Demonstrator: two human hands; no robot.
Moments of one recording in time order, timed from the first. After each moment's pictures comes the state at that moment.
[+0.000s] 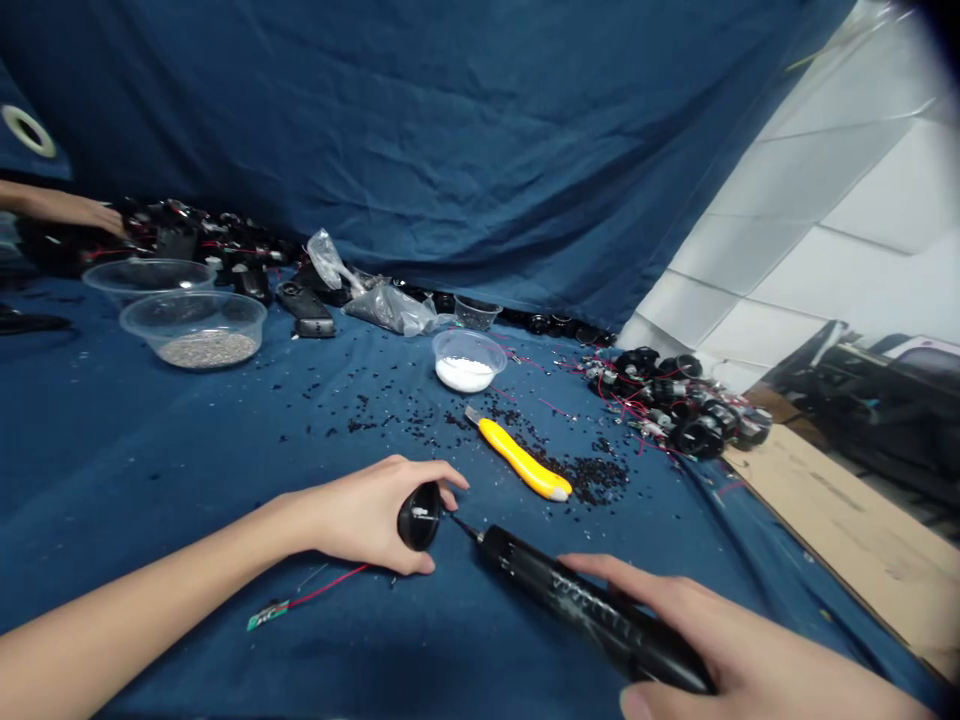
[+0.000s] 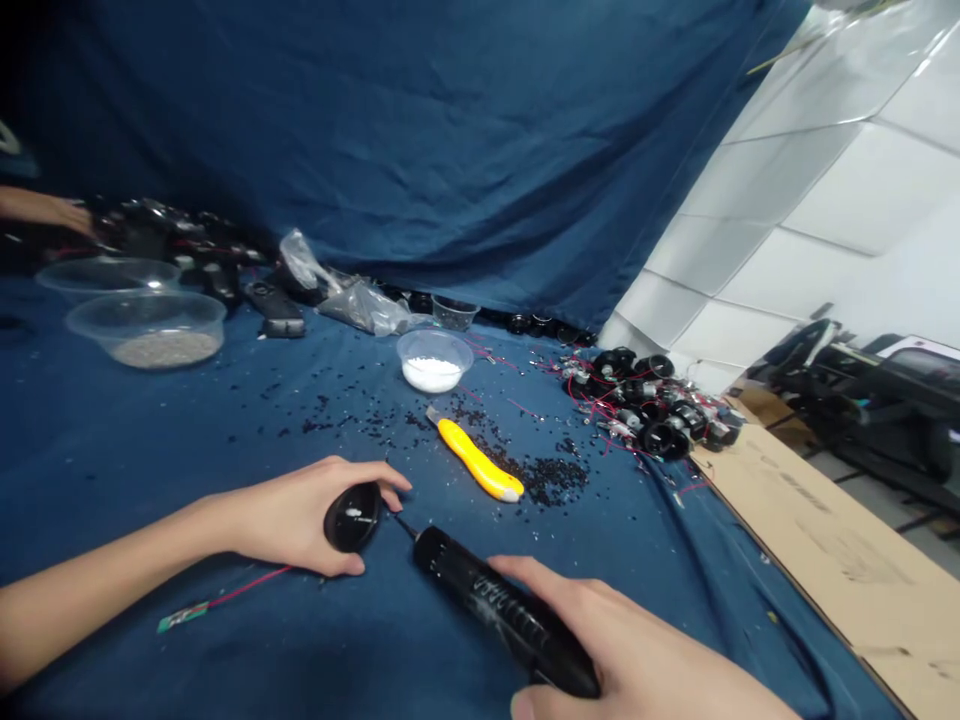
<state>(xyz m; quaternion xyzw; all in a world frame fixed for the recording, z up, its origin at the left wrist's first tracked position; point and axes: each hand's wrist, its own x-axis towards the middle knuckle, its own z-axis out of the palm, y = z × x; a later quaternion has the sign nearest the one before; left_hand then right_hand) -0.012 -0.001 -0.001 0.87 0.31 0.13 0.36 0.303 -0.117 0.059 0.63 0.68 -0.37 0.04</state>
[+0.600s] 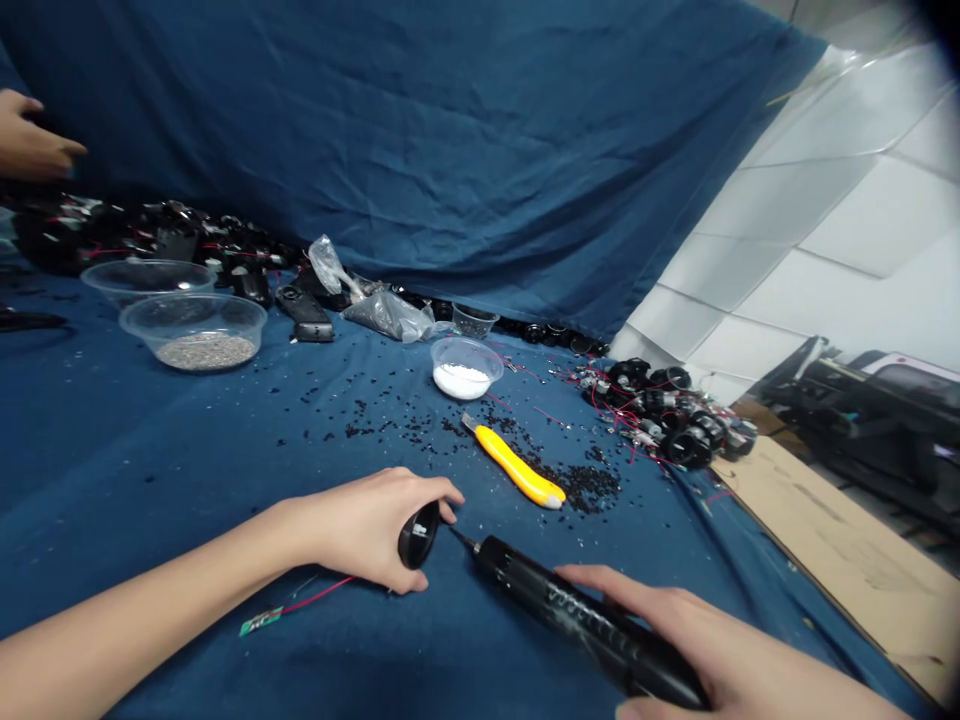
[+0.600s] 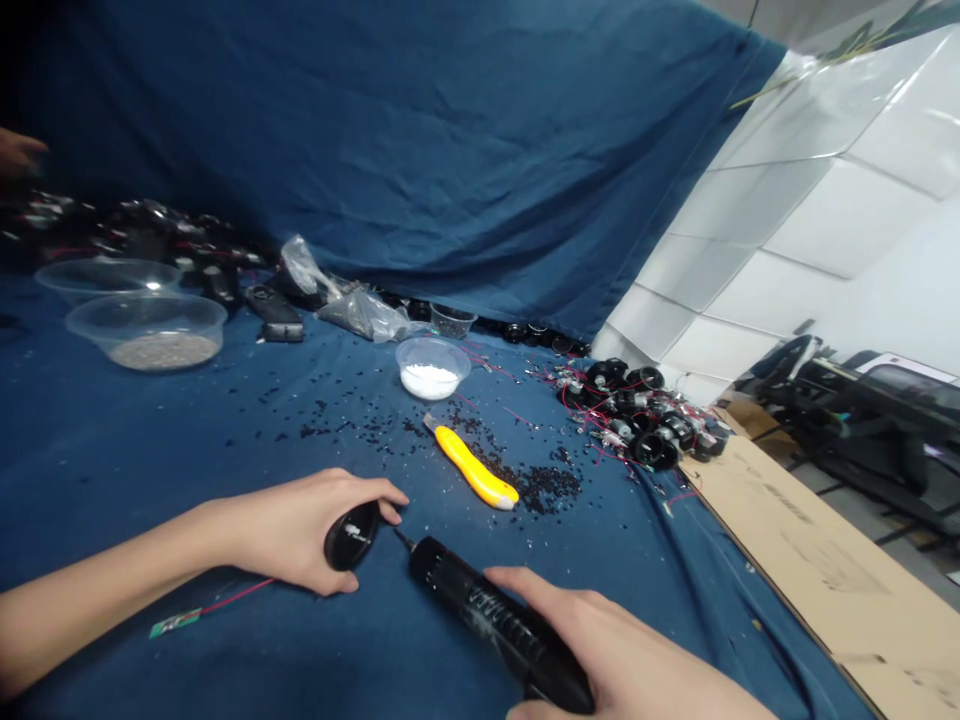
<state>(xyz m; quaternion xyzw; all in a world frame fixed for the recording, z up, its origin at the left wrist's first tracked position) -0.007 -0.006 0.003 0.89 0.32 0.10 0.32 0.298 -0.121 0.064 0.63 0.67 -0.38 0.04</state>
